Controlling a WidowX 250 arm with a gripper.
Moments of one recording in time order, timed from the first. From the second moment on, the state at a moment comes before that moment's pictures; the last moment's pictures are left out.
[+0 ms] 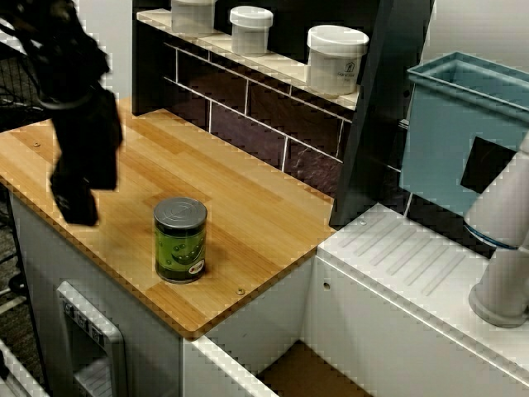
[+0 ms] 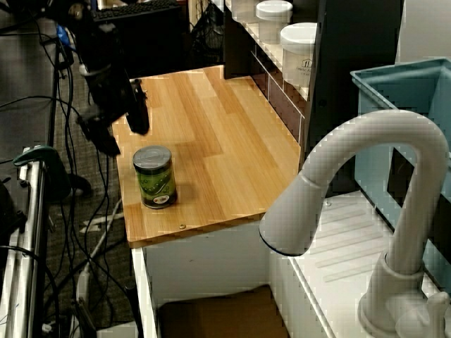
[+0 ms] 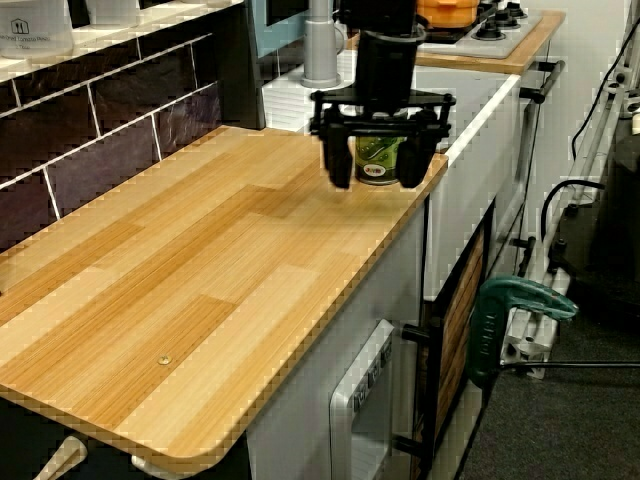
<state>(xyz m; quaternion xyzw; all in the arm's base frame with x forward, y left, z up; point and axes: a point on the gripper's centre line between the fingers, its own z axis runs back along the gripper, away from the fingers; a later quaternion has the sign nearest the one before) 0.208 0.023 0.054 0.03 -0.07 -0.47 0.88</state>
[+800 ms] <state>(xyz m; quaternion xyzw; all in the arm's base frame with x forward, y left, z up) 0.236 -0.048 0.035 0.00 -0.05 -0.47 0.88</state>
